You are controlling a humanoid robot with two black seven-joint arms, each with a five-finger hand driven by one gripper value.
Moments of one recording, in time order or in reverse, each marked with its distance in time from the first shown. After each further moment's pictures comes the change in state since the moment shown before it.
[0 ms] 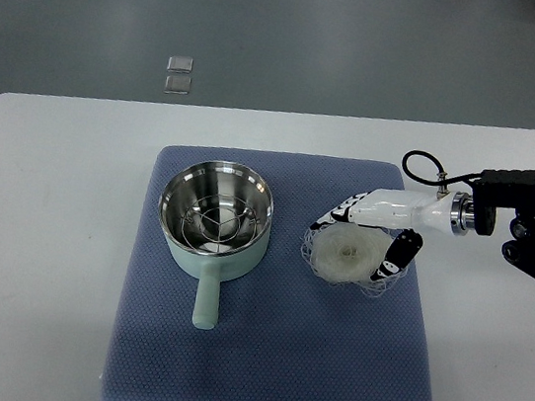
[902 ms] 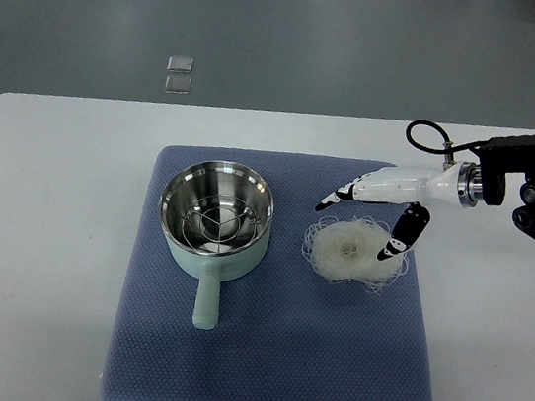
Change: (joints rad) left arm 0.000 0.000 0.000 0.000 0.000 0.000 0.000; right arm 0.065 -0.014 0.034 0.014 0.006 0.130 -0.028
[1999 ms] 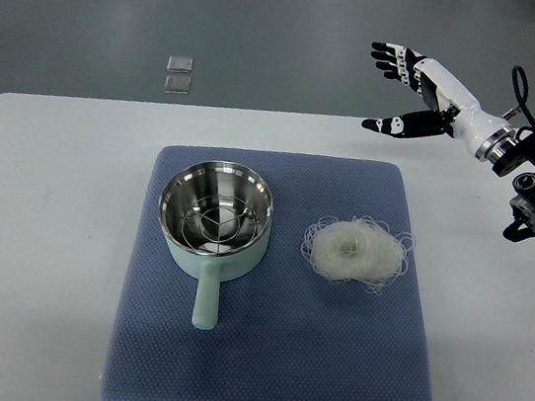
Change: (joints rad) left arm 0.000 0.000 0.000 0.000 0.000 0.000 0.000; right arm -0.131 0.121 0.308 -0.256 0.682 -0.180 0.002
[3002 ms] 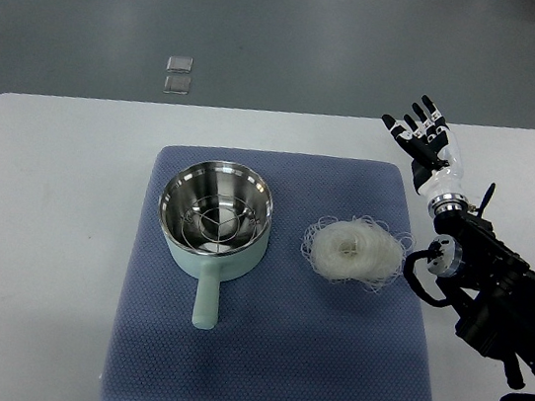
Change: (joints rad) left arm 0.005 0.000 0.000 0.000 0.000 0.000 0.000; right arm -0.173 0.392 0.242 -0.323 0.795 -0.163 0.001
